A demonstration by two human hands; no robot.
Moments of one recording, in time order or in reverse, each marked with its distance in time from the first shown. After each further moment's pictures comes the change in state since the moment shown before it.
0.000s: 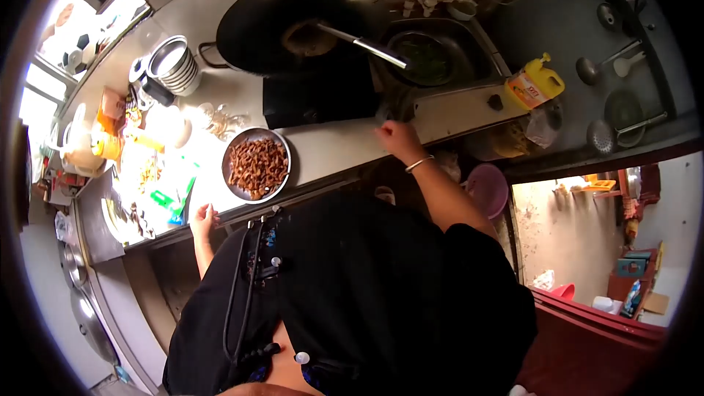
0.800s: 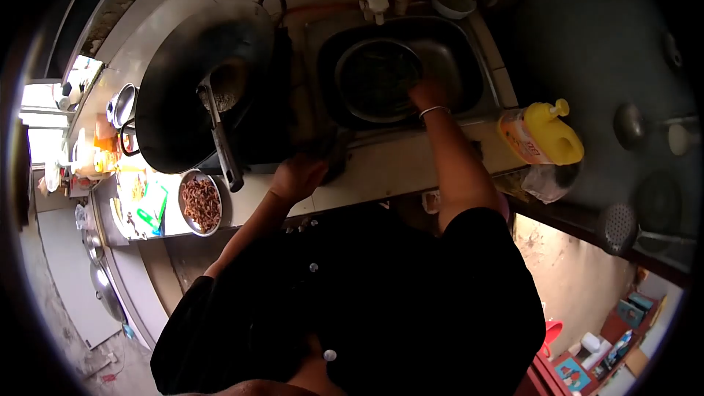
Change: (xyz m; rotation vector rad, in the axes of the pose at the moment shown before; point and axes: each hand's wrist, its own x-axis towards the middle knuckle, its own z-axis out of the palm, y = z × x) left_hand -0.119 0.276 0.466 0.681 -0.458 1.064; right_hand 0.209 0.260 -0.149 -0.196 0.042 0.319
